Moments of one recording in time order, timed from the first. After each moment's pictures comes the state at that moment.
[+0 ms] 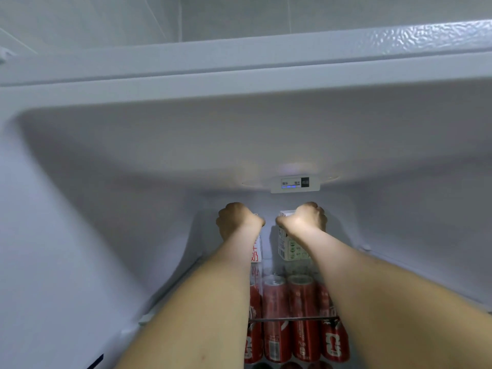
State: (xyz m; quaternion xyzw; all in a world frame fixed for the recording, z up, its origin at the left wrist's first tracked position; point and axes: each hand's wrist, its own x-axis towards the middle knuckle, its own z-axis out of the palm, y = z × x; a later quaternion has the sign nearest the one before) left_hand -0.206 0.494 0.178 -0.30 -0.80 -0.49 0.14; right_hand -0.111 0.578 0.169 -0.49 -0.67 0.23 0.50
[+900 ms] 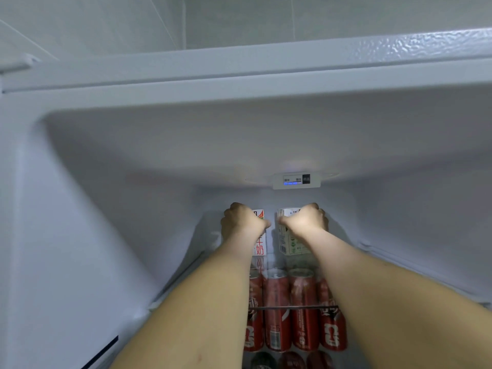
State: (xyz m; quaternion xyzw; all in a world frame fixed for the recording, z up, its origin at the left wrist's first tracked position) left_hand -0.196 0.476 0.168 -0.34 -0.82 -0.44 0.11; right_hand -0.102 0.568 0.160 -0.48 -0.69 0.25 0.48
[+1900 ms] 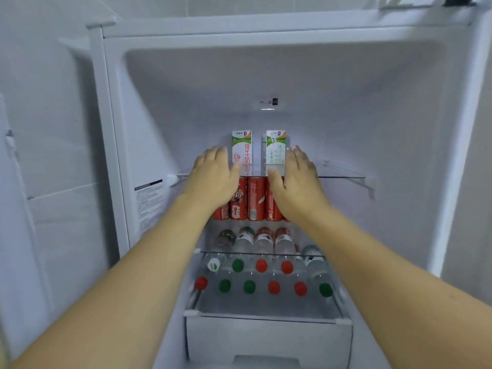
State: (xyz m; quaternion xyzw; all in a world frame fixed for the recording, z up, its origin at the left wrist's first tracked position) left_hand -0.075 0.269 0.085 -0.49 -0.77 -0.31 0.27; right_hand 0.077 0.360 0.067 -0.28 -0.86 0.04 0.42
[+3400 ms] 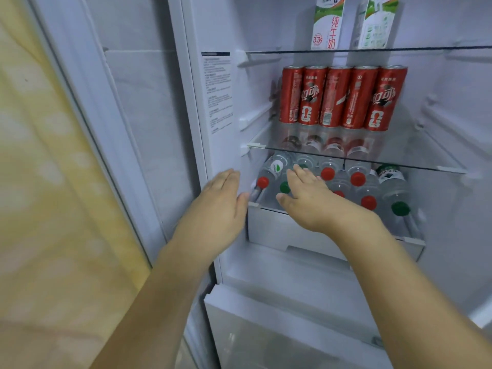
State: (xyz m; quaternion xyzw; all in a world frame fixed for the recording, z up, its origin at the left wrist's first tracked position) left_hand -0.024 0.108 -0.098 -0.40 -0.88 -0.24 0.10; right_hand 0.057 0.277 -0.080 -0.19 -0.97 0.13 0.01
